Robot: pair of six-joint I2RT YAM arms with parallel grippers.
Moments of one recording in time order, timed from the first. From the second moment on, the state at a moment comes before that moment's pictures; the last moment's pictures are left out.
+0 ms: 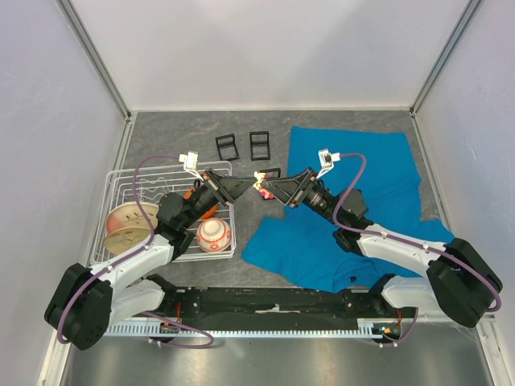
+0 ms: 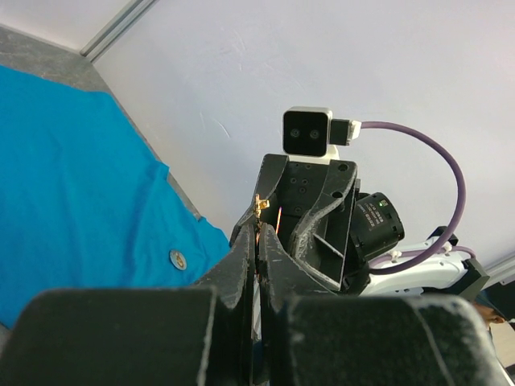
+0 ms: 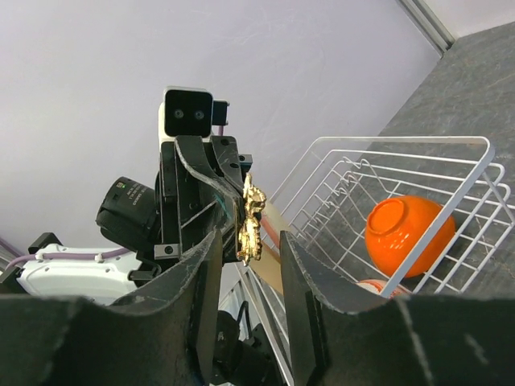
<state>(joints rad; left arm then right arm) -0.55 1.07 0.42 0.98 0.35 -1.07 0.73 1.24 0.53 1.01 -0.25 0.96</state>
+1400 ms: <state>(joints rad) -0.56 1.06 0.41 0.98 0.37 -1.06 0.76 1.31 0.47 1.19 -0.19 1.11</state>
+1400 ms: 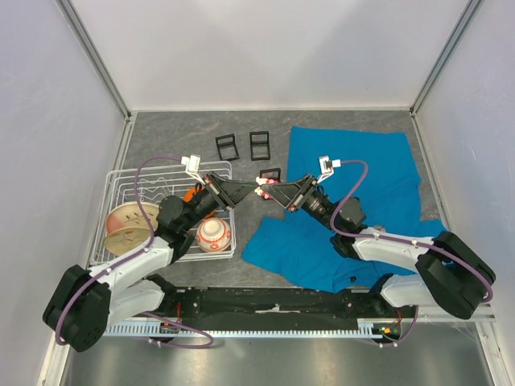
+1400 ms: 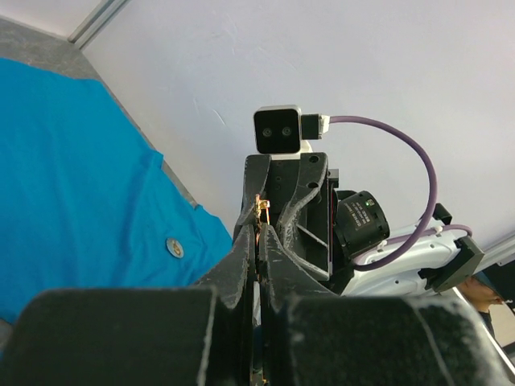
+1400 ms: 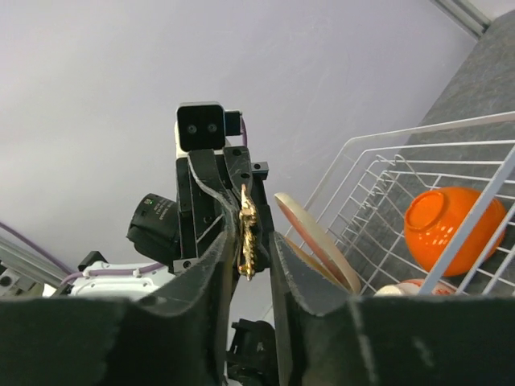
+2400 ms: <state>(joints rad) -0.55 0.90 0.90 -0.35 0.27 -1.25 1.02 0.96 0.60 0.43 0.01 -0.51</state>
